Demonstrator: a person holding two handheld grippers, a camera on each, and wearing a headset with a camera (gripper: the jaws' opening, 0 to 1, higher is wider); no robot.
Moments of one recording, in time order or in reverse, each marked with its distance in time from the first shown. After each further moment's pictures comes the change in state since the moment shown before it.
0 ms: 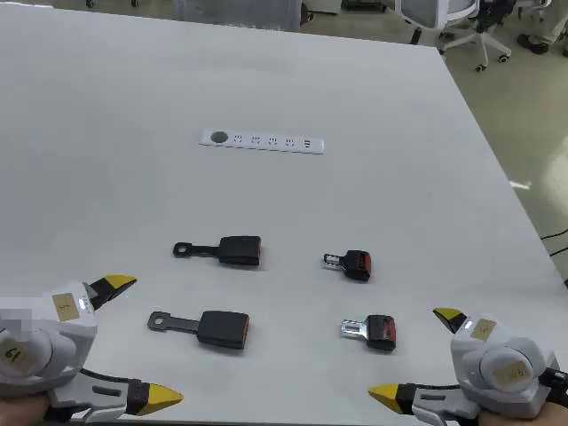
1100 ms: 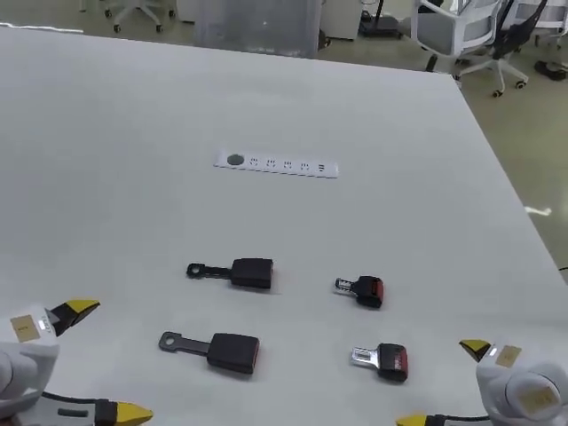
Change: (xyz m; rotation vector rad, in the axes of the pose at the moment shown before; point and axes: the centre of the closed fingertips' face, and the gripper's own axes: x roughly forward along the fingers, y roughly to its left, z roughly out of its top) left arm -0.010 0.009 -0.012 -0.033 0.015 0.029; right arm 0.001 0.005 0.011 -0.037 0.008 0.020
